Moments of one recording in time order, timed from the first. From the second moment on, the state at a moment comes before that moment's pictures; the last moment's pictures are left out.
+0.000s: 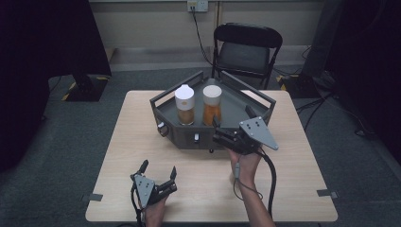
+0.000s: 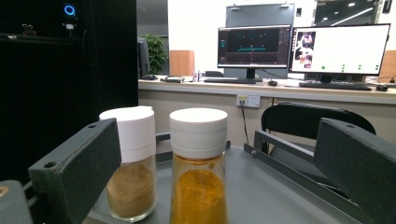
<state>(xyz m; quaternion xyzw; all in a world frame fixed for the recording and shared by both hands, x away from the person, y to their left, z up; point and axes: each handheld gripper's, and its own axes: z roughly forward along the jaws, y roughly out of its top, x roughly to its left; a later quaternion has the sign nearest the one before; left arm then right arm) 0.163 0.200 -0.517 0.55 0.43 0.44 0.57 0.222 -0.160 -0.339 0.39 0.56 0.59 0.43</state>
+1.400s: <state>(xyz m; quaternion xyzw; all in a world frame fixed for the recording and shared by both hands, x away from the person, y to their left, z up) 0.163 0.199 -0.516 0.55 0.43 0.44 0.57 0.152 -0.198 -0.400 0.40 0.53 0.59 0.46</state>
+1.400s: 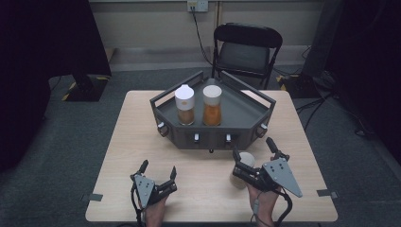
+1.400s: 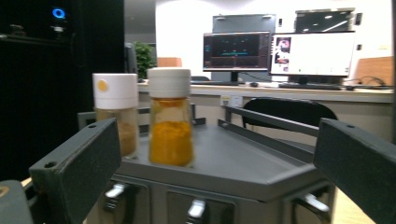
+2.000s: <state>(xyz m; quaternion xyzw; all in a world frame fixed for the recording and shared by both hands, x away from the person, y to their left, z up) 0.163 0.199 -0.517 0.55 0.43 0.44 0.57 0.136 -0.216 -0.446 0.41 0.50 0.59 0.48</state>
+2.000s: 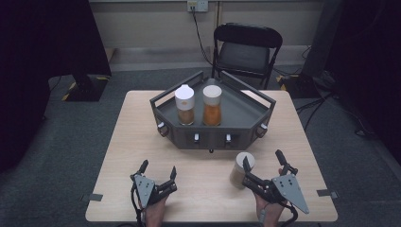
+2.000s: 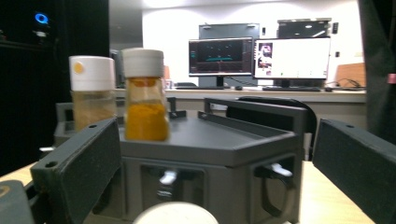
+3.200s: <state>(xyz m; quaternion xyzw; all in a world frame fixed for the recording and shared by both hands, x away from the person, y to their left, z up) 0.163 0.199 -0.517 0.55 0.43 0.44 0.57 0.150 -0.246 -0.511 0.48 0.50 0.53 0.49</state>
